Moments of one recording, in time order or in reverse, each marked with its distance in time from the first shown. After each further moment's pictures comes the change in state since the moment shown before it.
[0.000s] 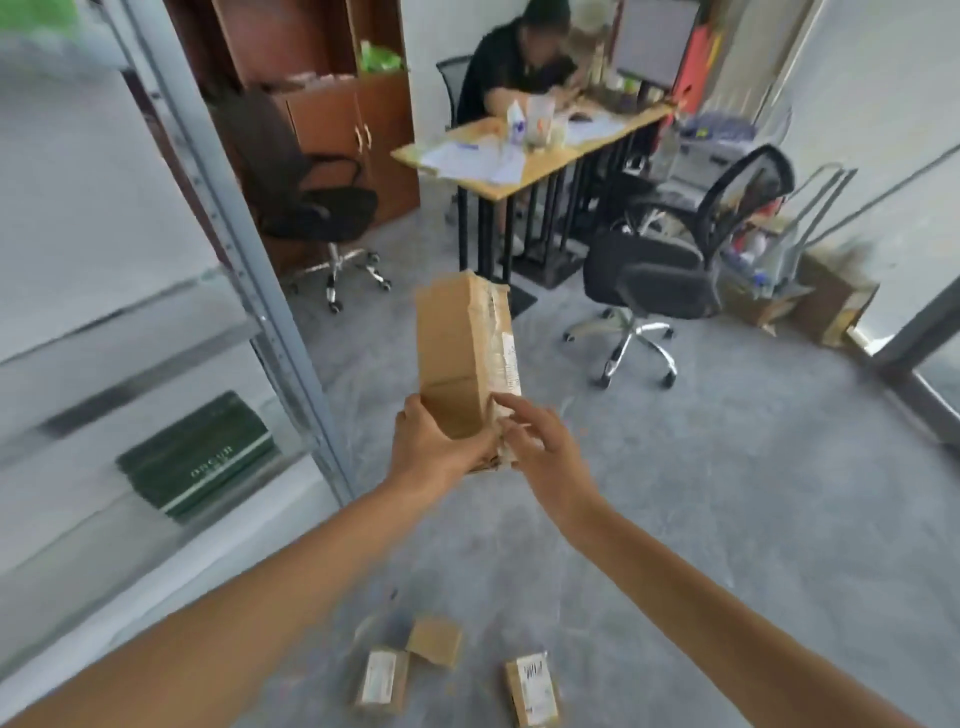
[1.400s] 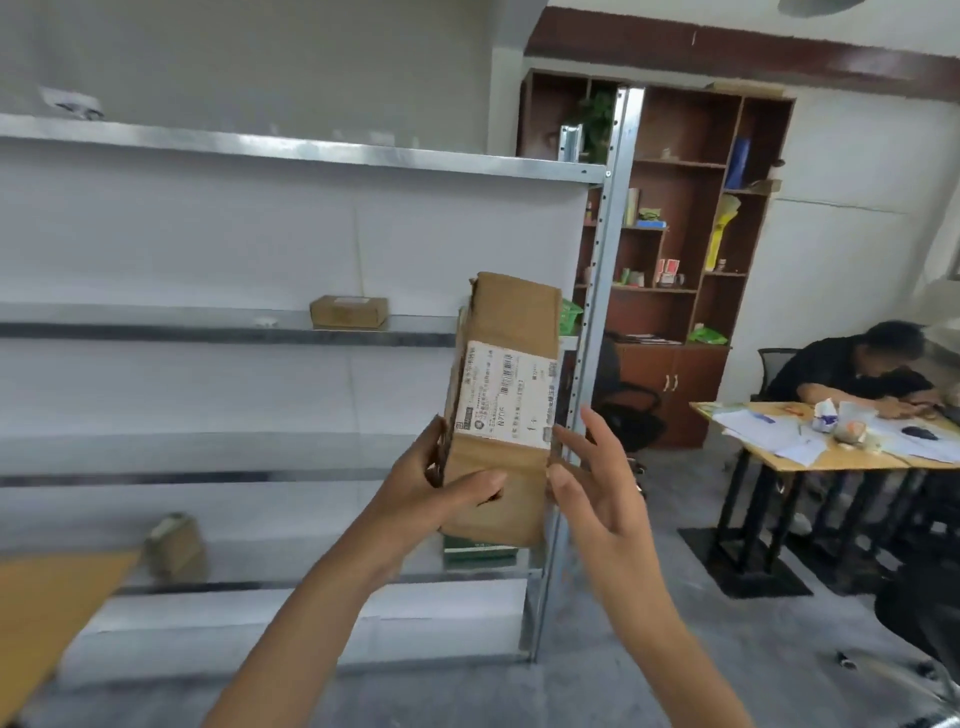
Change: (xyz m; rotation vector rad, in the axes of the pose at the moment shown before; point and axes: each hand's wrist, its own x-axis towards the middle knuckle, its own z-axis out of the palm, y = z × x) left_hand -0.409 0.129 -0.229 -0.355 0.382 0.294; right_hand -0.283 -0.231 -0.014 0.417 -0.685 -0.683
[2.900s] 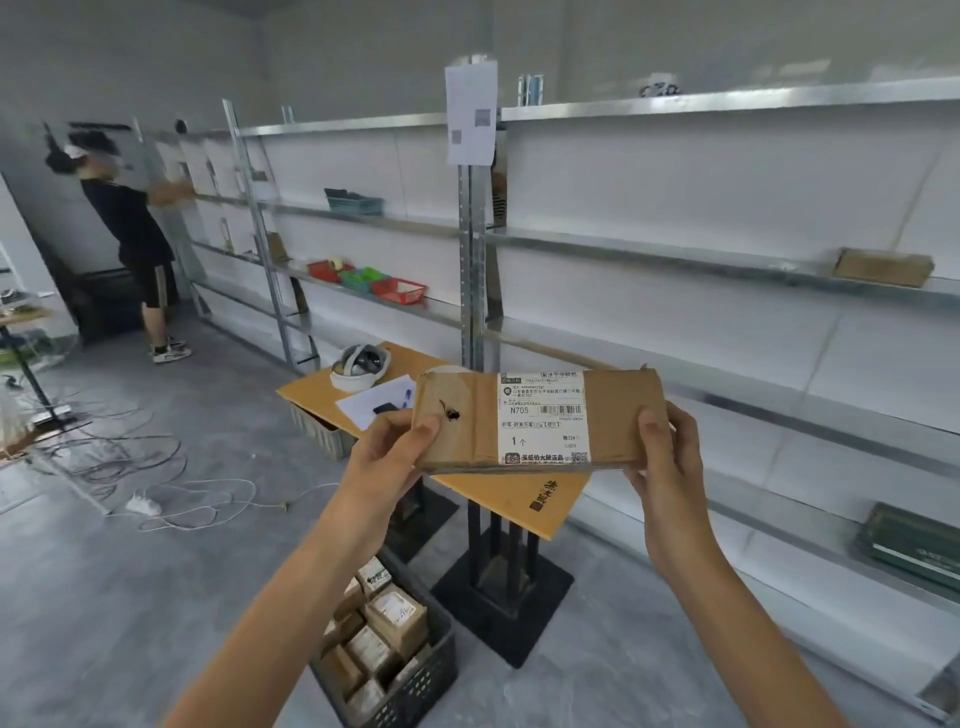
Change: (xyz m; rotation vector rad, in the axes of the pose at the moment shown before) left_hand -0.589 0.032 -0.408 -0.128 1.029 -0.073; right_hand -0.278 -0.090 0.533 0.352 -0.326 0.271
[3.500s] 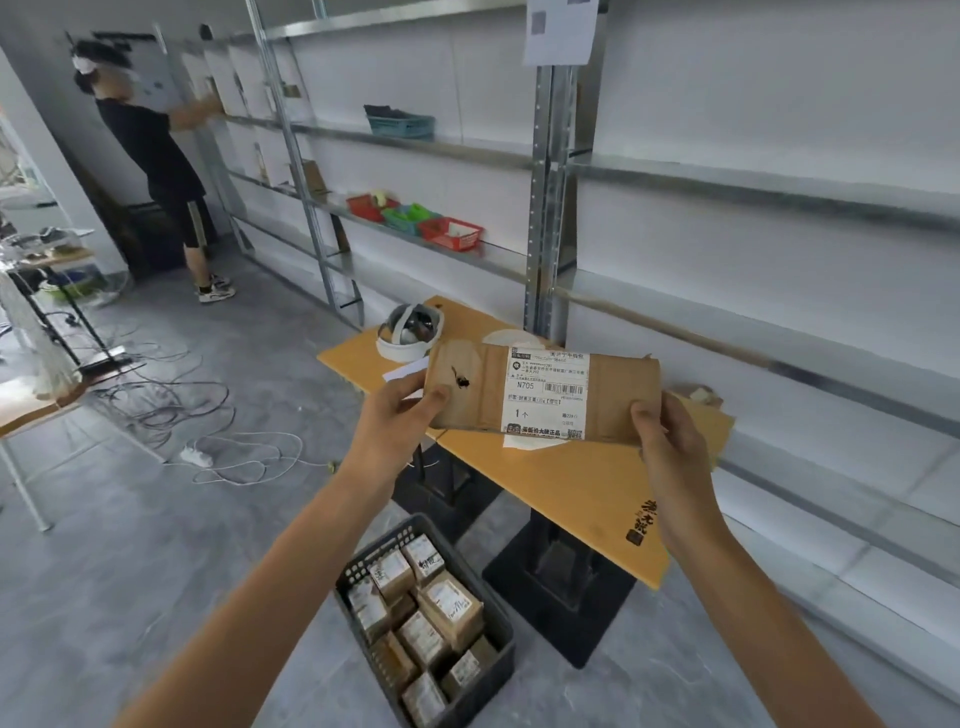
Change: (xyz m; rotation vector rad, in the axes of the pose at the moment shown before) left_hand 0.245 -0.022 -0.110 0.316 0.123 0.035; right_hand 0.164 0.129 0.170 -0.282 -0.068 0.162
